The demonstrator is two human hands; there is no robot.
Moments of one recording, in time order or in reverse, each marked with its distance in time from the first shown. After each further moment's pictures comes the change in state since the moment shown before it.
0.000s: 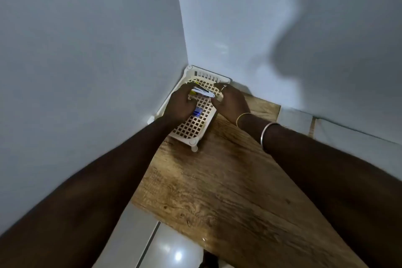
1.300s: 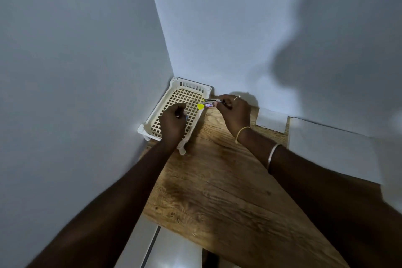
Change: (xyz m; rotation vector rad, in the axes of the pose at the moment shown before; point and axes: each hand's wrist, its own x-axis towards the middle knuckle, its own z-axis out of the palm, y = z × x) left_hand -0.049 0.035 0.029 -0.158 0.309 -0.167; right_hand -0.055 0.014 -0.043 0.475 0.351 0.305
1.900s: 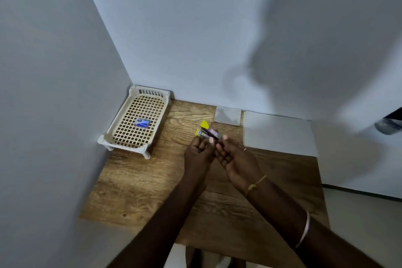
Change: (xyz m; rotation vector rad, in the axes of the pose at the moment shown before) left_hand -0.178 0.090 0.088 -1.131 -0.479 -0.395; right_hand -0.149 -0.017 -0.137 1.075 0.111 0.750
